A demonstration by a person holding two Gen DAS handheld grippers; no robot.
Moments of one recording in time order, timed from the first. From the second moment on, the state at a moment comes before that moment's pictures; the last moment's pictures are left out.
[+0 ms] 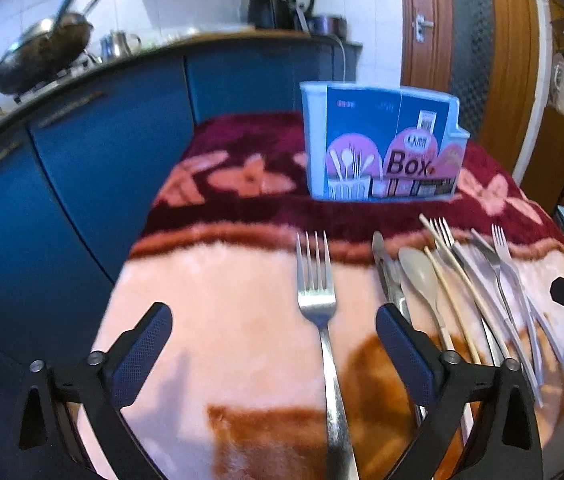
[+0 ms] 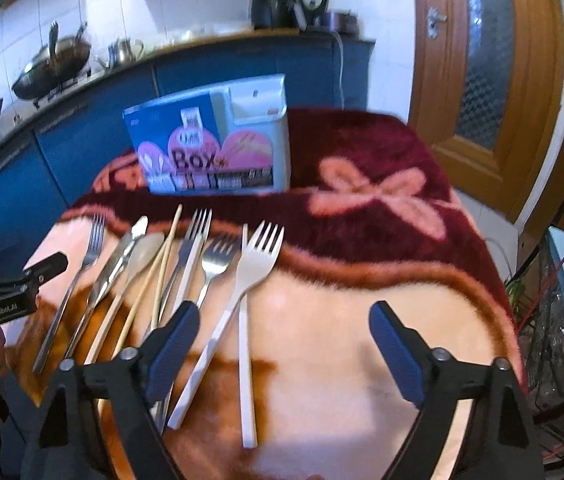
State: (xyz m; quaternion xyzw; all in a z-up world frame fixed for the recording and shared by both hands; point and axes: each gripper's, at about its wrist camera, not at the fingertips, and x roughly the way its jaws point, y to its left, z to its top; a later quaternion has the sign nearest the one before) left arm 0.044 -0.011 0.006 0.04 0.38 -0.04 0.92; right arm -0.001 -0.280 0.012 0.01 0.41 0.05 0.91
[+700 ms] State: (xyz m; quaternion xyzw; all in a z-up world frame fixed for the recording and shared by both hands) left arm 0.072 -0.028 -0.014 0.03 0.54 -0.11 0.83; right arm 0.038 -0.273 0.003 0.03 0.53 0.08 0.85
